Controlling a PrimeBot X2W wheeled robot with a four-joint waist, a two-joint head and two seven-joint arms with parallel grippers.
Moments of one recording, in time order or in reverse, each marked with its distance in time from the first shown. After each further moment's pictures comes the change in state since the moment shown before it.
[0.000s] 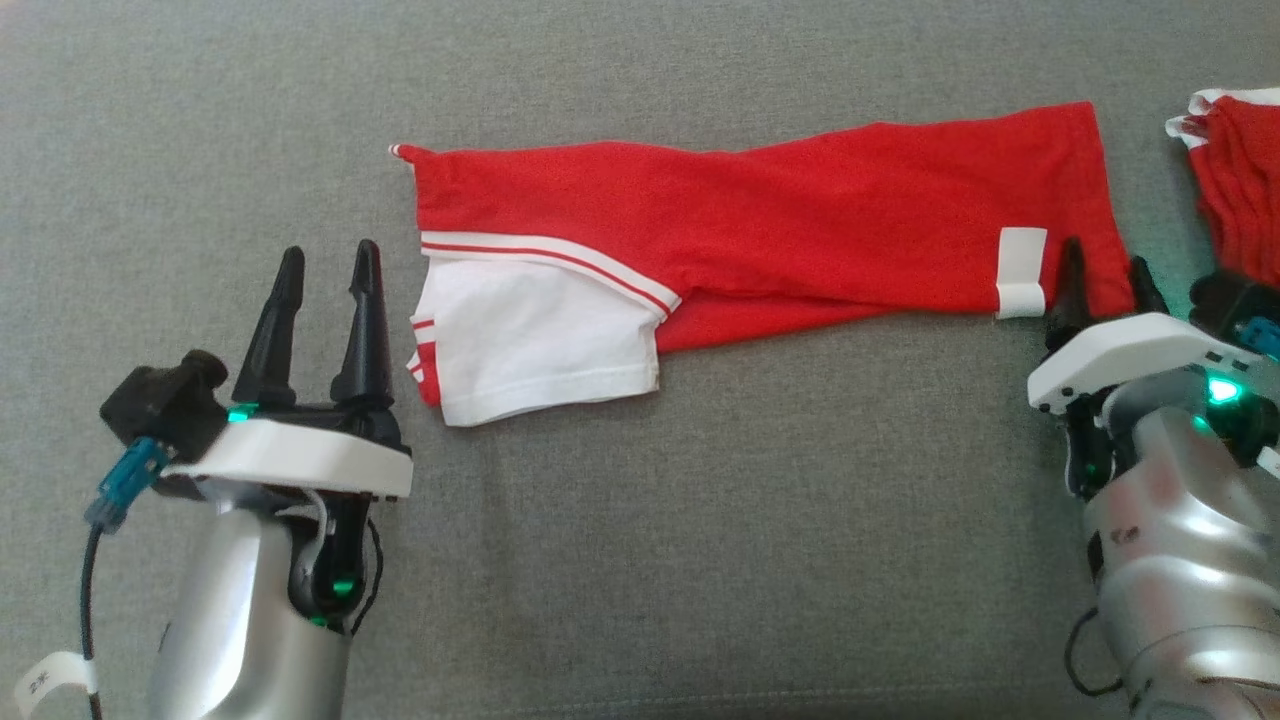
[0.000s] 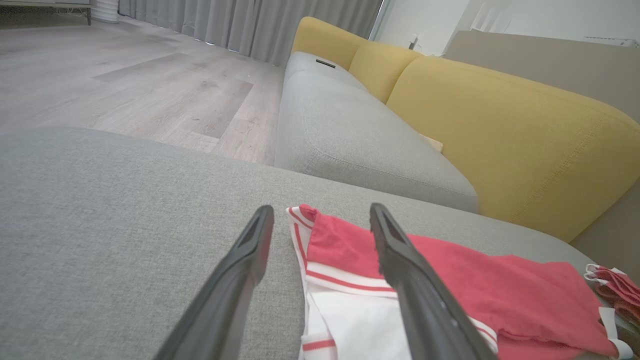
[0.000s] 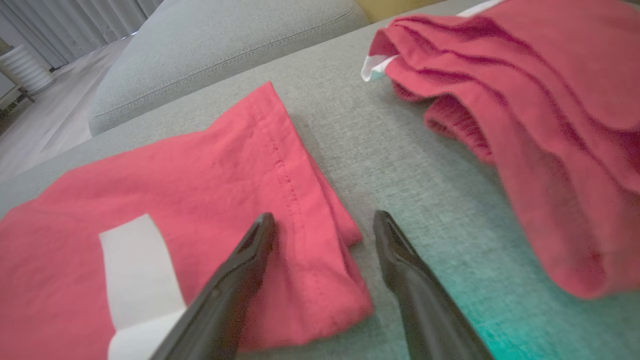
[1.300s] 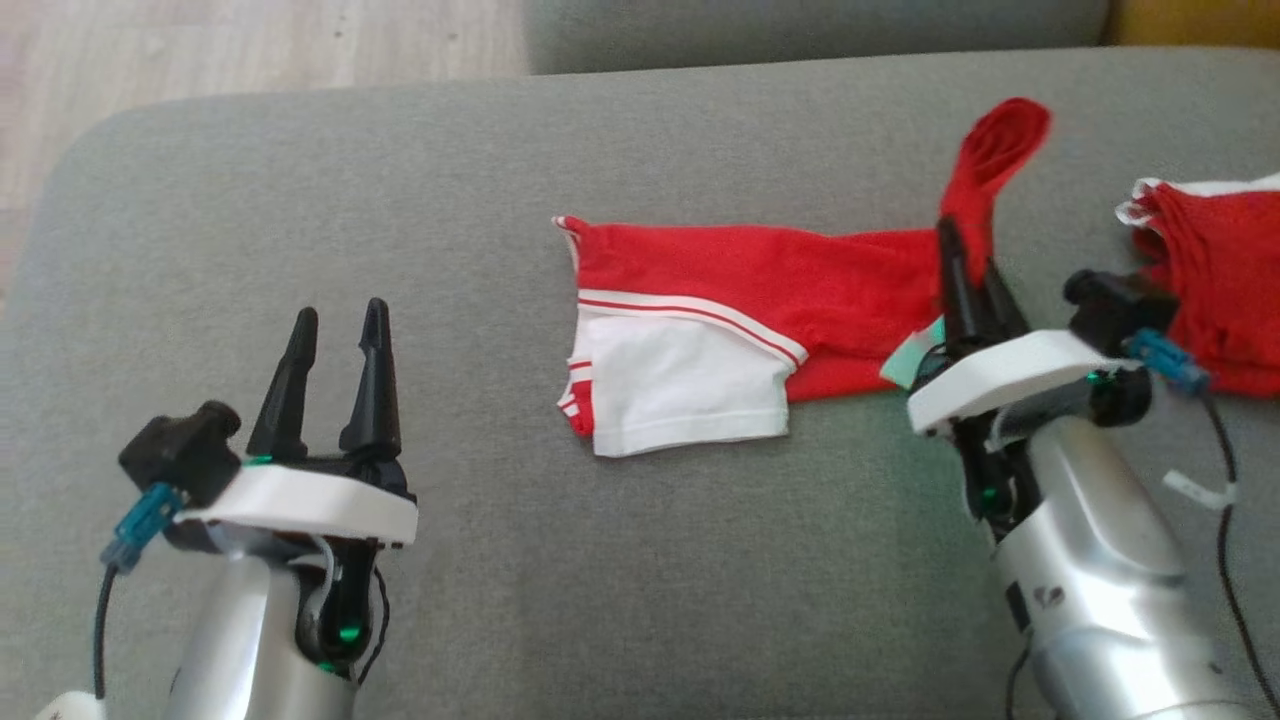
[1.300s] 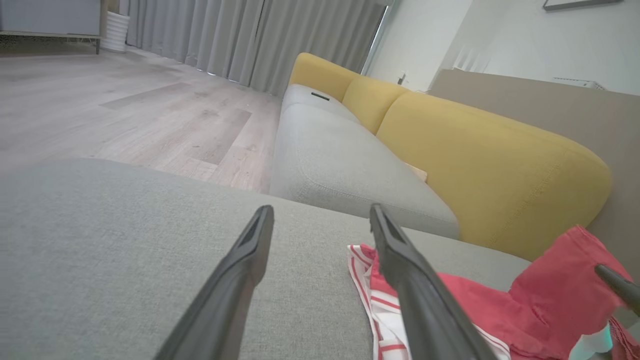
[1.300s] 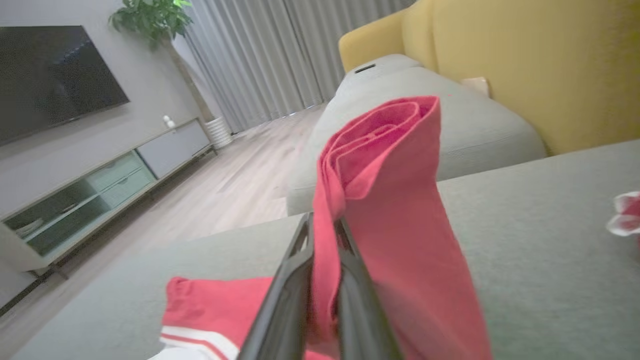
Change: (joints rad) left arm 0.067 -0.002 -0.003 0.020 -0.028 0.000 0.000; right arm 0.155 0.021 0.439 -0.367 0.302 0.000 -0.003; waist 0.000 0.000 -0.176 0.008
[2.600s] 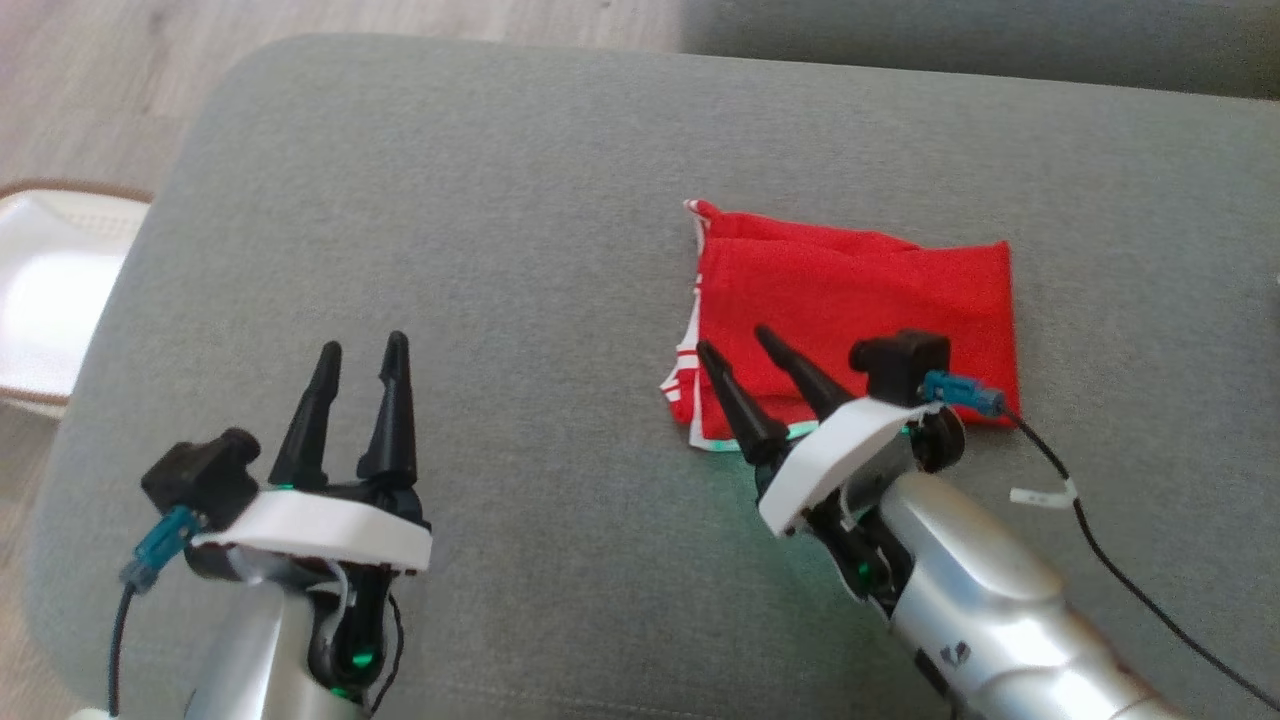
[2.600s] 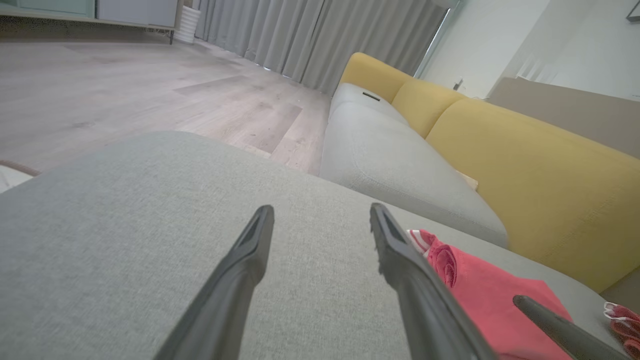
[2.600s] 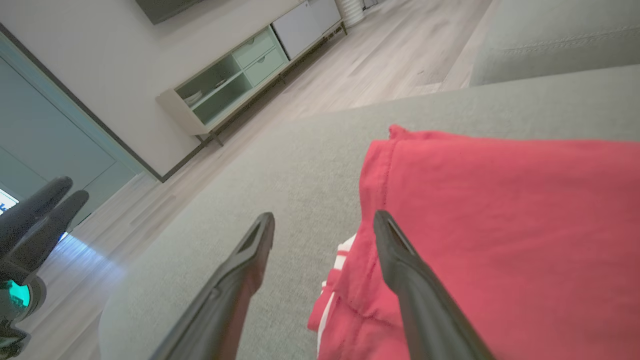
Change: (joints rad) left arm 0.038 0.000 -0.034 0.015 -0.044 0.000 0.000; right arm -0.011 -0.007 0.555 0.026 0.324 0.000 0.065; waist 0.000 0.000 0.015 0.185
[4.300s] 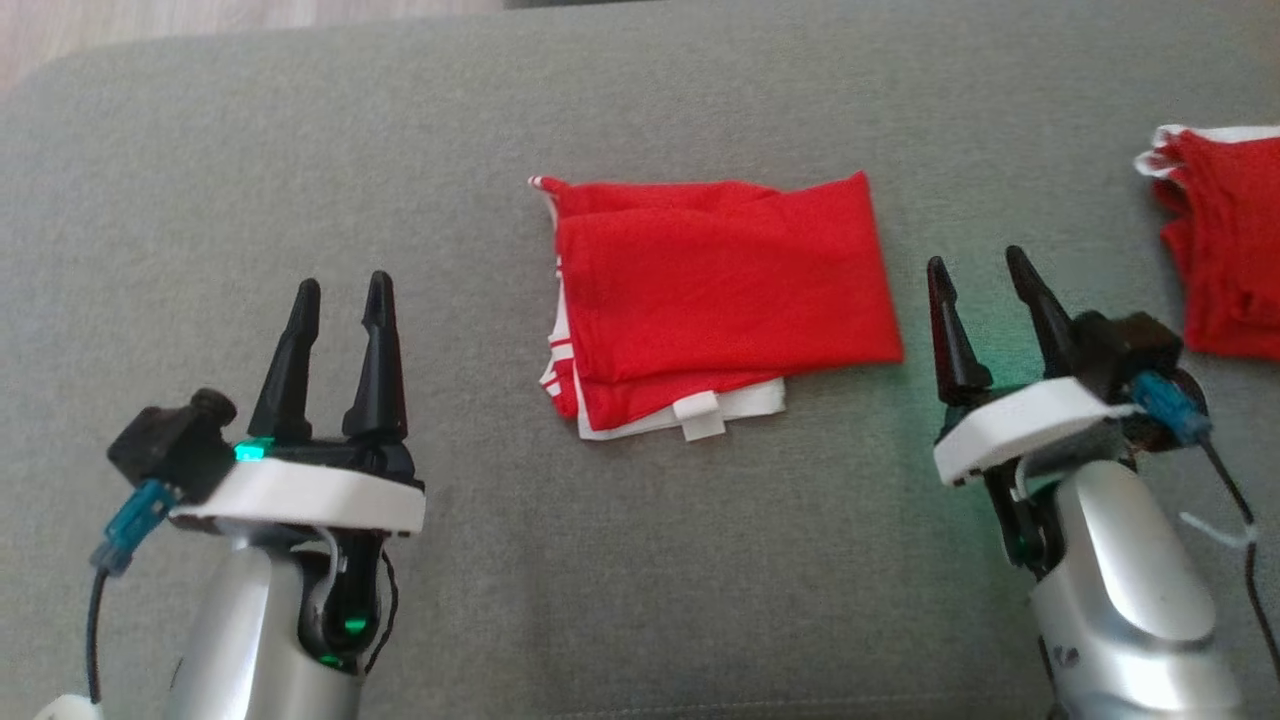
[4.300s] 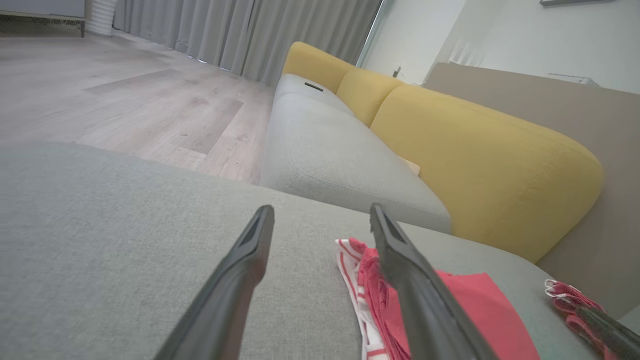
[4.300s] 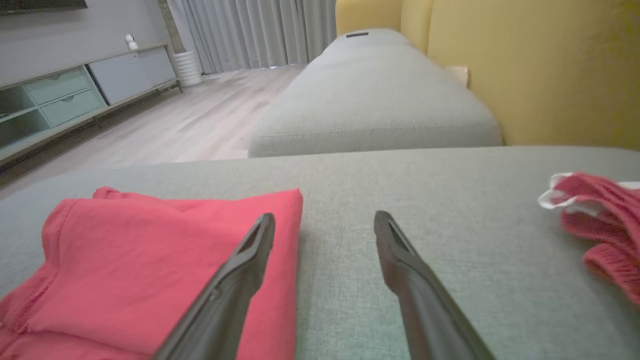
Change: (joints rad) left arm -0.026 0.000 0.008 -0.116 0.020 0.015 -0.001; right arm 0.183 0.008 -0.634 -0.269 -0.613 0.000 -0.005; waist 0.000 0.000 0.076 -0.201
